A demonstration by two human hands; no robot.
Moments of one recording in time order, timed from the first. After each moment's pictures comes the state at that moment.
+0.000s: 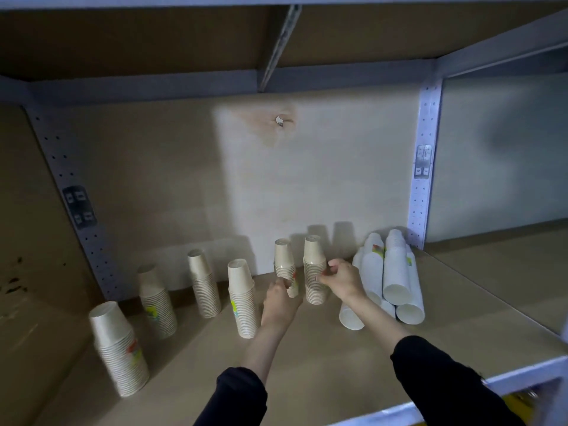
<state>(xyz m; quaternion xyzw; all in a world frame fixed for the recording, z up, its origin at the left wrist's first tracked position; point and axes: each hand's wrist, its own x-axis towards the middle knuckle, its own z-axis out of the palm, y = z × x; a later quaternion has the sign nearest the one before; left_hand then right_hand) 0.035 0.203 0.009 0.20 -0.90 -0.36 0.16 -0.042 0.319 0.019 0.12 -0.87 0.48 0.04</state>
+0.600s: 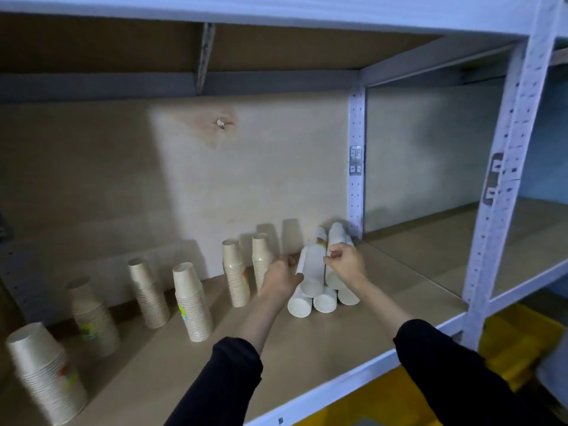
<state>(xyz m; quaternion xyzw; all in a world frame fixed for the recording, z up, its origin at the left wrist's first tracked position) 0.013 0.286 0.046 0.07 -0.93 -0.34 0.13 -0.032 0.424 0.045 0.03 -0.86 0.50 0.11</state>
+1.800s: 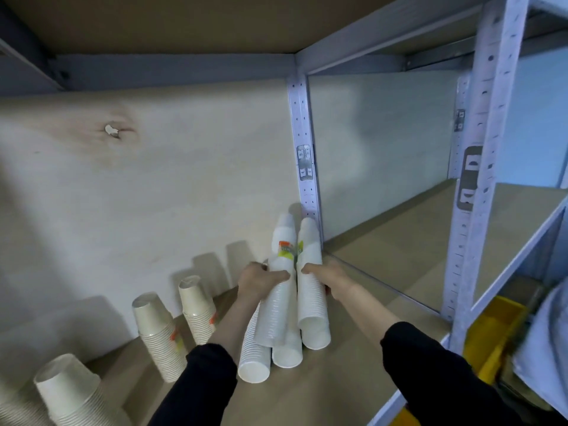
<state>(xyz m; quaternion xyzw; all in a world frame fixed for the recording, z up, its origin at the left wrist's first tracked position) -0.131 0.322 0.049 0.10 -0.92 -0.39 0.03 -0.146 0.471 0.026 -0.13 -0.71 0.69 -0.05</state>
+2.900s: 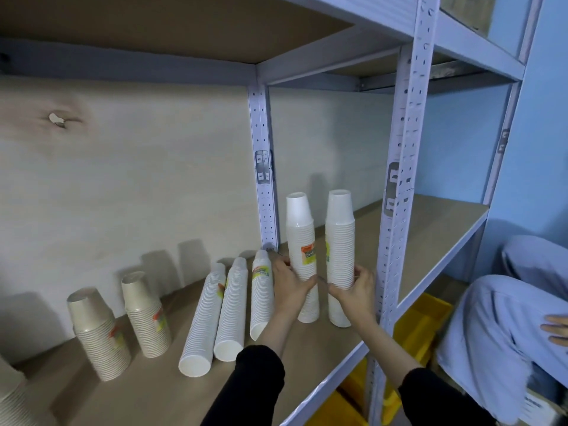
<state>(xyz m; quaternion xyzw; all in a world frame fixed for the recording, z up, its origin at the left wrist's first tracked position) -0.095 0.472 0.011 -0.06 -0.80 -0.58 0.14 -0.067 0.593 -0.011 -0.12 -0.79 0.54 0.28</state>
